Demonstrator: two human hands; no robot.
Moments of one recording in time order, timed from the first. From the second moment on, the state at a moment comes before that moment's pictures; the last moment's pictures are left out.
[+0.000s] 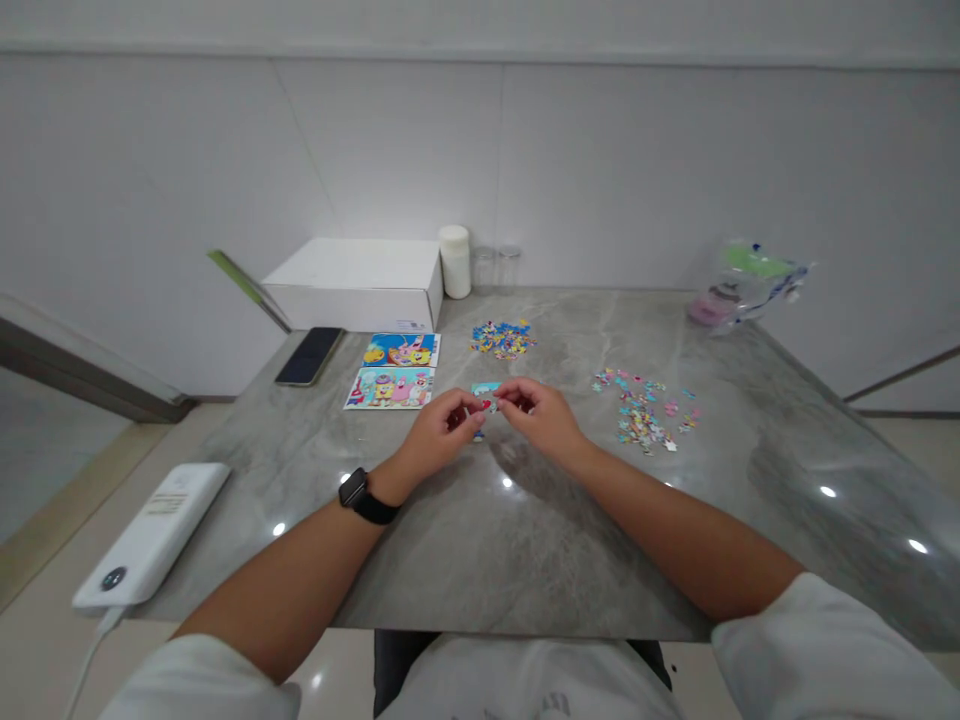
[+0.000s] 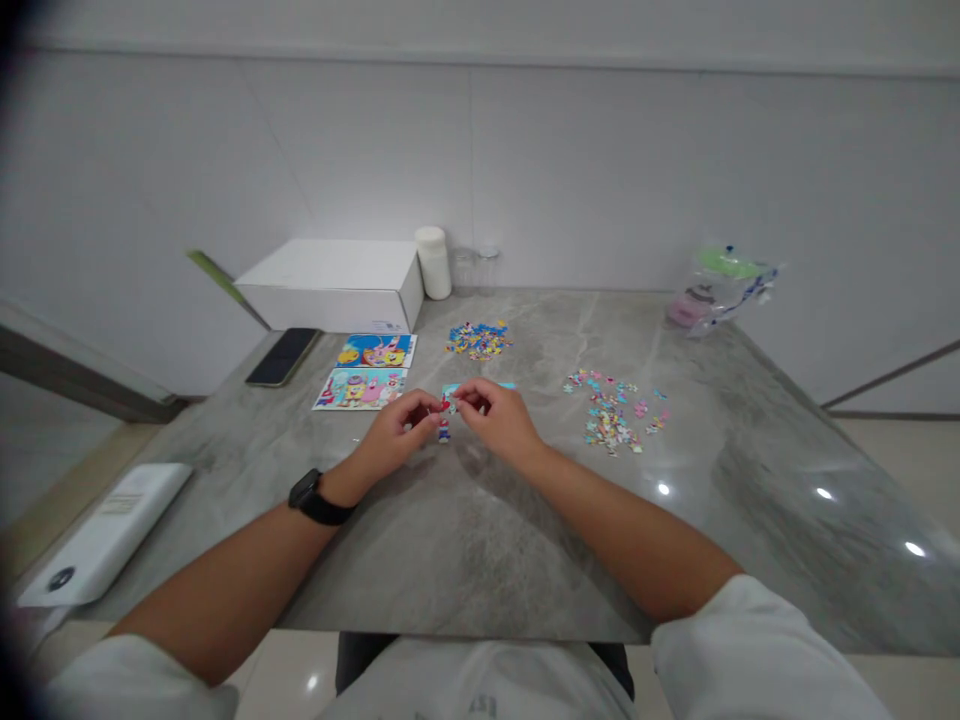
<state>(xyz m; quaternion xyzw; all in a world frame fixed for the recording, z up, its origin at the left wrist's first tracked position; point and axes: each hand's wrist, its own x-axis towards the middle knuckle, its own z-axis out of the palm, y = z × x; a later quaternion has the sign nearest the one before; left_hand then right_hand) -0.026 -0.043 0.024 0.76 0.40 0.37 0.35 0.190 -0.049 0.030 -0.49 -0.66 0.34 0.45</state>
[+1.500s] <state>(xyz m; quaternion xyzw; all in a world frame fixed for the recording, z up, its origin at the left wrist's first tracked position) -0.045 -0.023 0.003 0.90 0.34 0.23 0.17 0.196 -0.057 0.000 -0.42 -0.88 0.07 0.20</state>
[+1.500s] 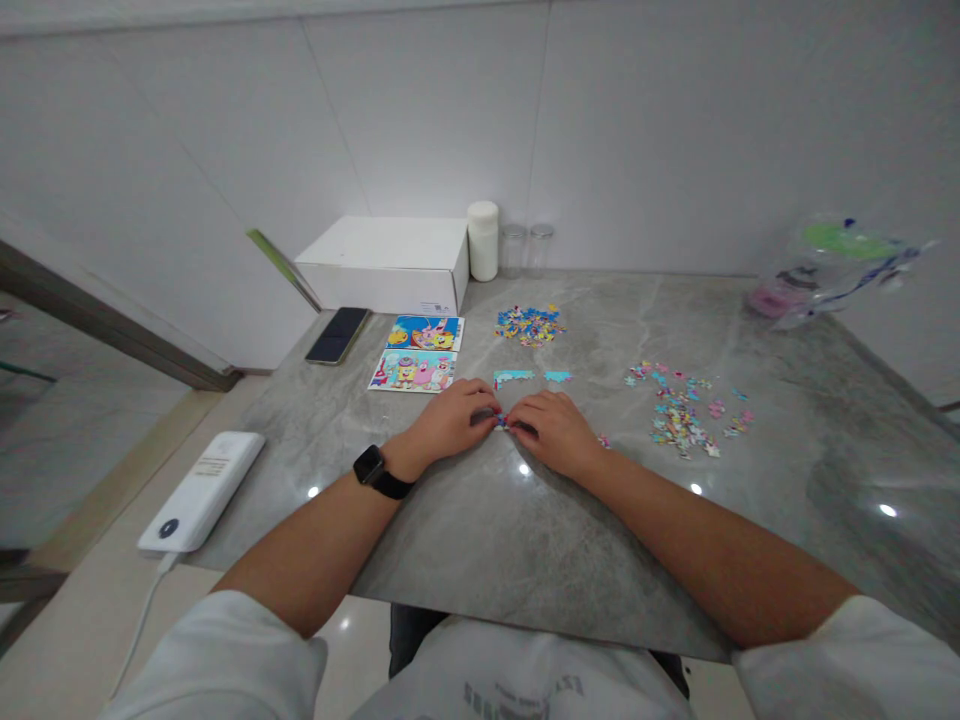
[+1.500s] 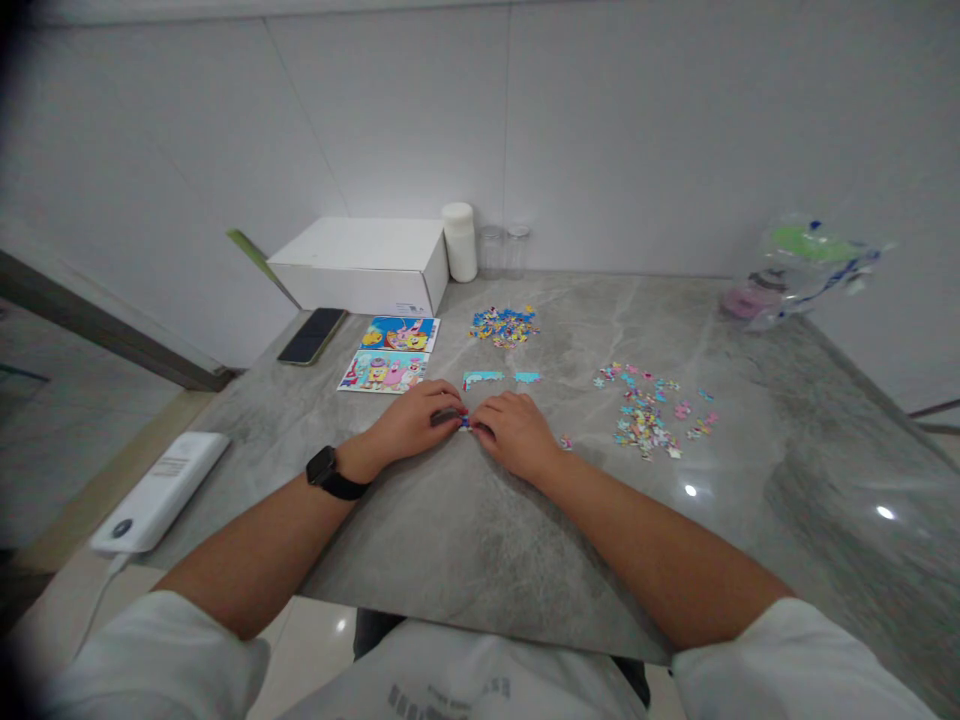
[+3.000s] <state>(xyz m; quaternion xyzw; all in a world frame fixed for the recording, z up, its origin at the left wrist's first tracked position) -0.044 -0.021 0.001 0.91 0.35 0.19 0.15 0.194 -0.058 0.003 -0.41 -0.89 0.10 0.20</state>
